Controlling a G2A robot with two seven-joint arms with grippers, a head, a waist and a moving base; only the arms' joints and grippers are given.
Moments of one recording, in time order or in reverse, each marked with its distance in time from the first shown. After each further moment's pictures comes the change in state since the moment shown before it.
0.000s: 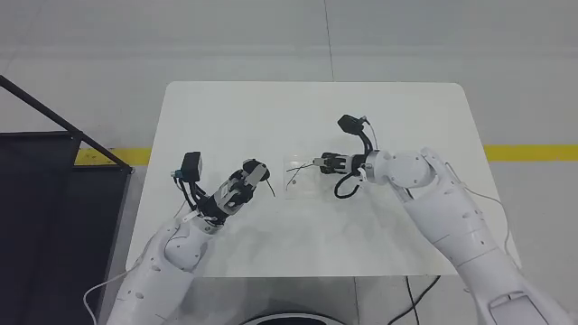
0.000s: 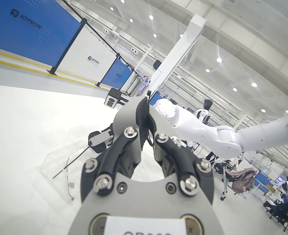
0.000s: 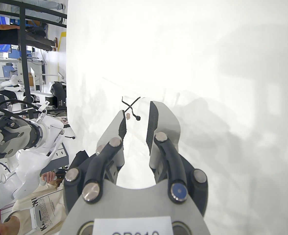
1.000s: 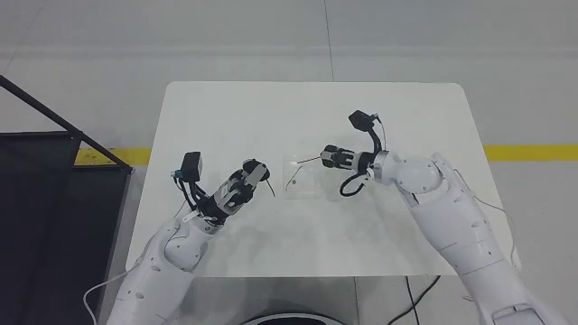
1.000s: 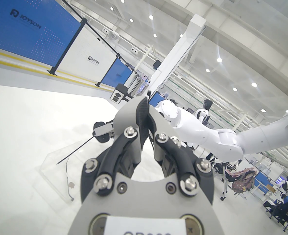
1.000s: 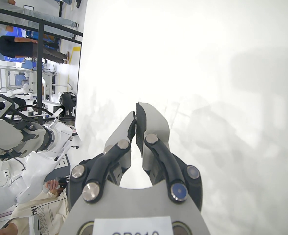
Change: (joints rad) left arm 0.000 0.000 0.000 0.000 0.000 0.000 0.000; right arm -0.110 0.026 0.131 -0.116 -0.013 -0.038 -0.073
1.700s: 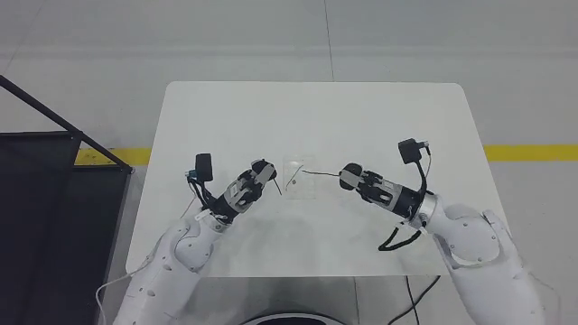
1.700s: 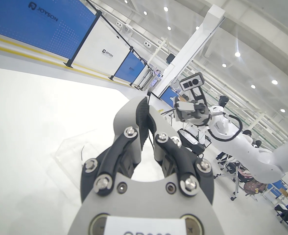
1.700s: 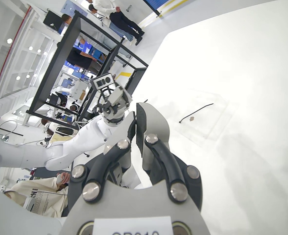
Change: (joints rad) left arm -0.028 -0.021 0.043 0.063 0.104 0.093 0.060; right arm -0.491 0.095 0.356 -0.546 0.108 -0.287 -0.006
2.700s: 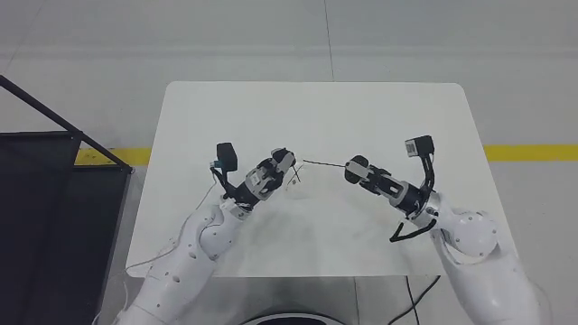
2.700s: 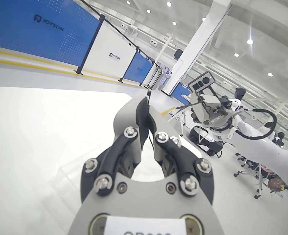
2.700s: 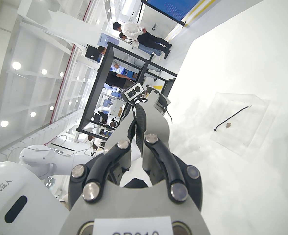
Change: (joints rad) left arm -0.137 -0.051 0.128 0.103 0.189 0.134 0.172; right arm 0.034 -0.010 -0.017 0.117 0.308 0.052 -0.013
